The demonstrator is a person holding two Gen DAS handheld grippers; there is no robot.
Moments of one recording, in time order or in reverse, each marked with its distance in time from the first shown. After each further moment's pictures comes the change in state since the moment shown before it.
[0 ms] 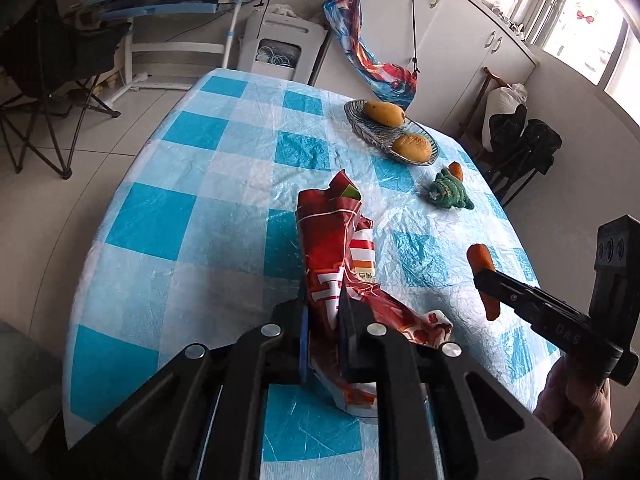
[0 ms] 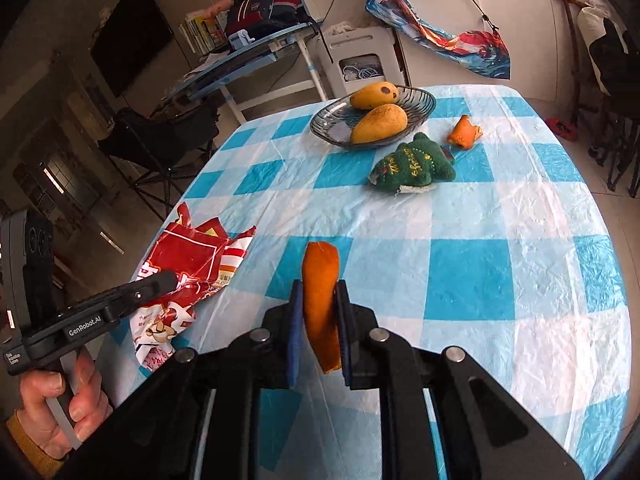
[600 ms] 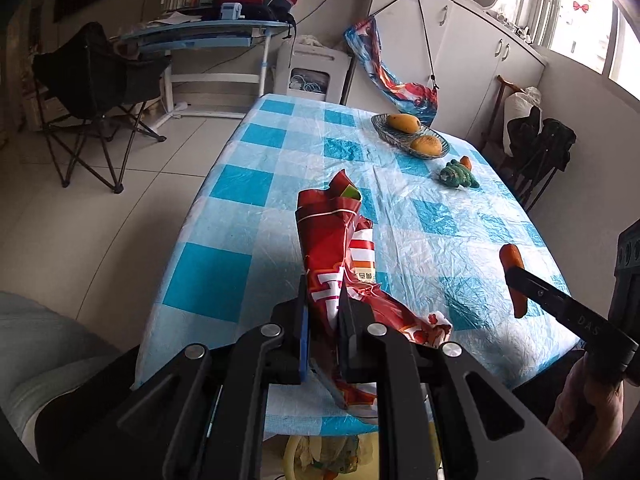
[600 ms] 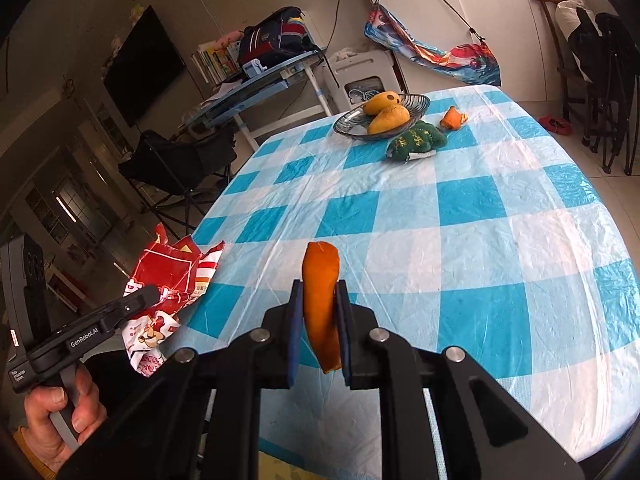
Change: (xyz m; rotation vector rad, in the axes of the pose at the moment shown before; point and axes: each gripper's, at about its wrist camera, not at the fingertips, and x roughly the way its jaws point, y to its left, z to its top) left arm -0.081 0.008 -0.057 0.046 -0.098 0.133; right arm -0.041 0.019 -0.058 0.040 -0.110 0.037
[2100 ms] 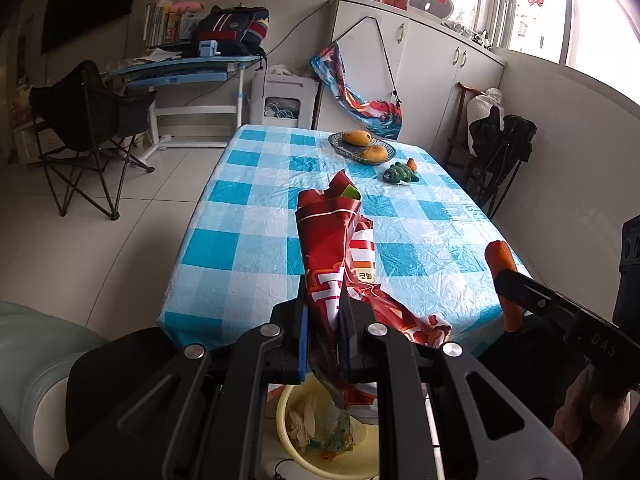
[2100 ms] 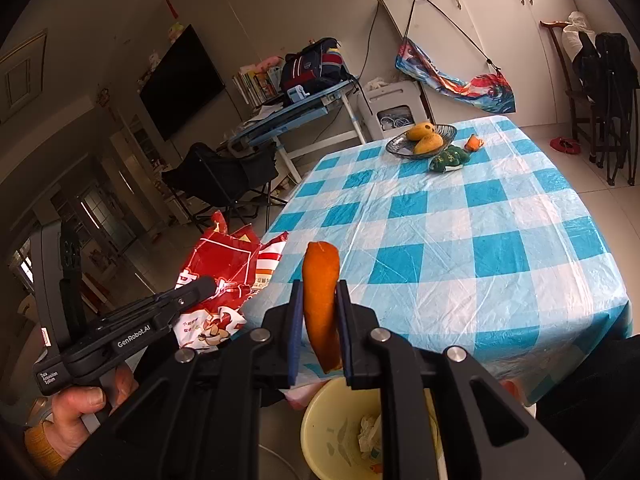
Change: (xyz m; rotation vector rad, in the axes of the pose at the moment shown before) left arm -0.100 -0.024 -0.052 0.092 -0.087 -0.059; right arm -0.090 0.062 -0.054 -0.040 -0.095 0.089
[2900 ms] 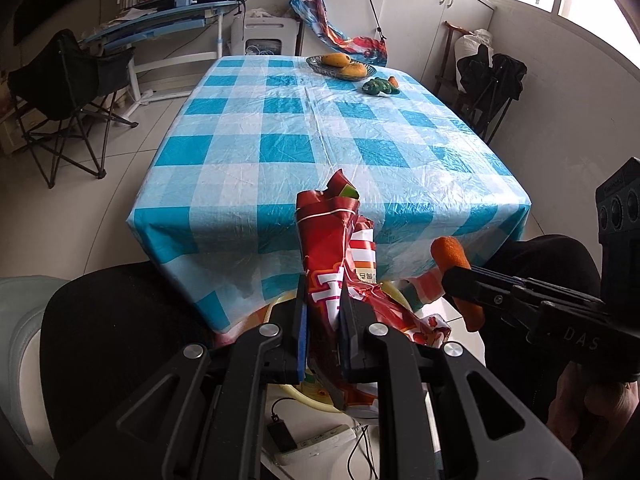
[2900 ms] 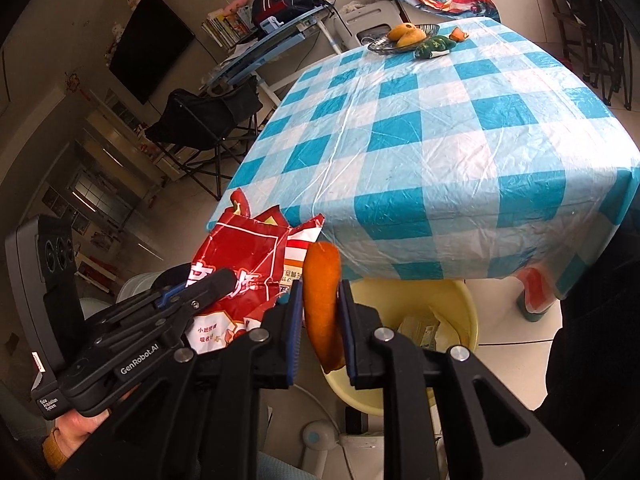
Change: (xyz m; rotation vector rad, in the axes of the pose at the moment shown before) left arm 0.003 -0.016 -0.061 0.052 0.223 -0.030; right arm 0.016 0.000 -0.060 0.141 0.267 -0.016
